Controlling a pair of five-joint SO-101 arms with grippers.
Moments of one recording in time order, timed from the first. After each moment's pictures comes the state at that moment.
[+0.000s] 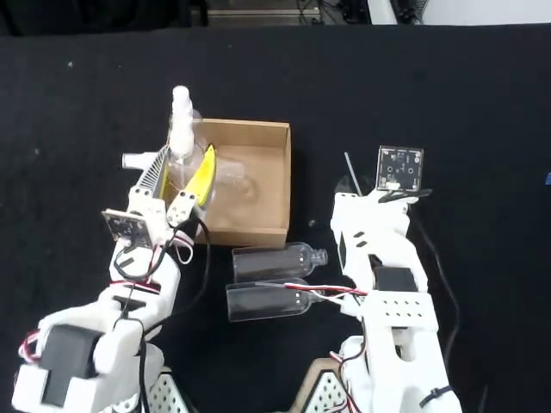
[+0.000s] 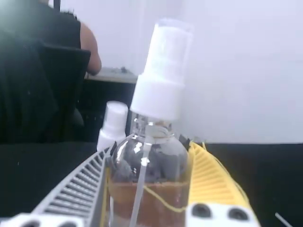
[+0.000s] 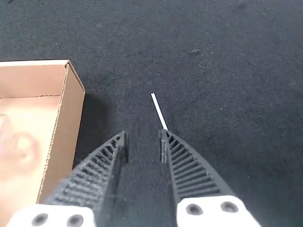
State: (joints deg) left arm 6.4 -16.3 88.8 -77.2 6.2; right arm 1.6 -53.8 79.3 16.1 -3.3
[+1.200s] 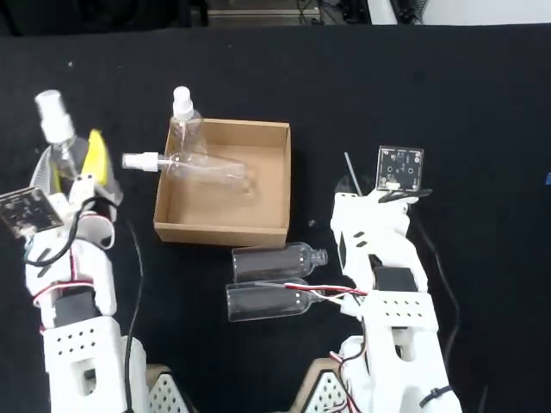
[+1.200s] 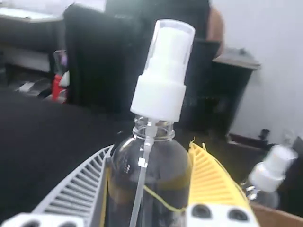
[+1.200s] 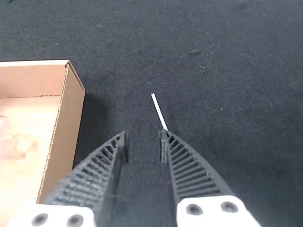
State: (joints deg) left arm -21.7 -73.2 83.4 -1.6 6.2; right arm 1.6 -53.8 79.3 16.1 -3.3
